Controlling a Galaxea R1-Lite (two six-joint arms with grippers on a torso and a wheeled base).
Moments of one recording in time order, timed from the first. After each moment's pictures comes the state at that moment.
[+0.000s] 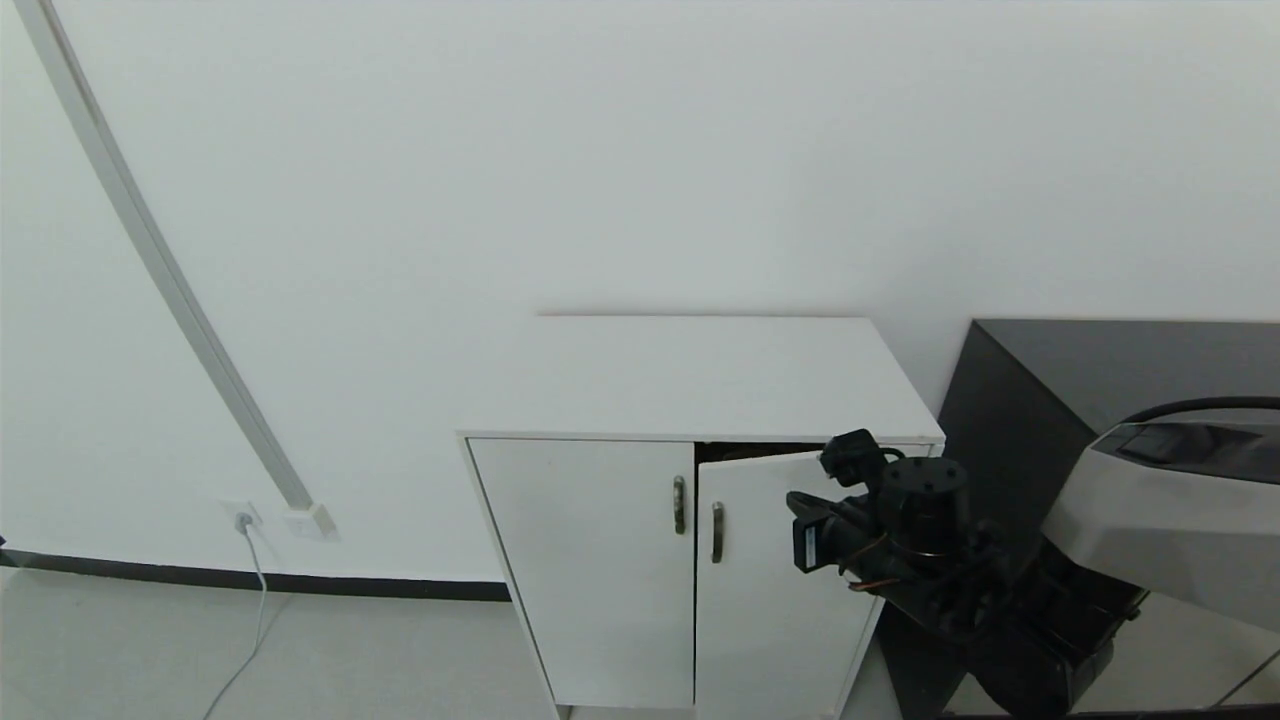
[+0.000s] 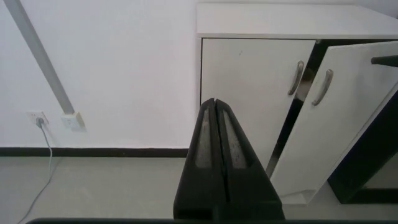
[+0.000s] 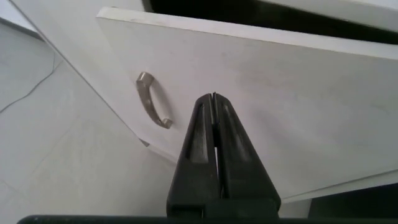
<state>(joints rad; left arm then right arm) 0.00 0.00 0.00 0.00 0.00 -0.01 0.57 2.20 -0.72 -1.24 -0.11 0.09</state>
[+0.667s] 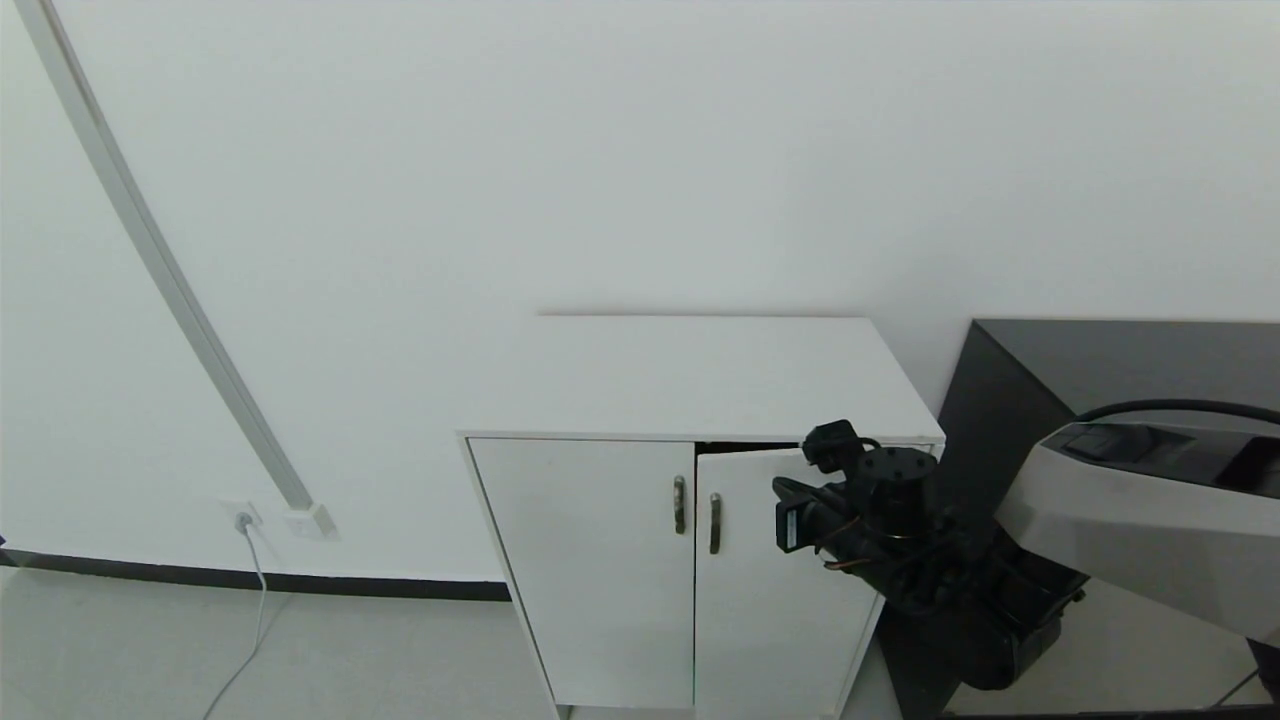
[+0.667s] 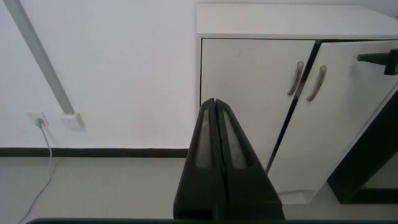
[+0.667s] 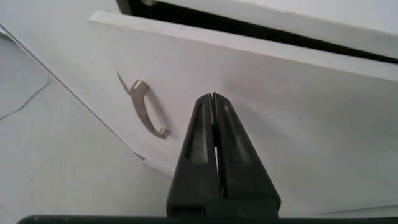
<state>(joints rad) 0.00 0.00 0.00 0.00 0.00 -0.01 0.56 2.29 -0.85 -1.23 -0.11 0.09</state>
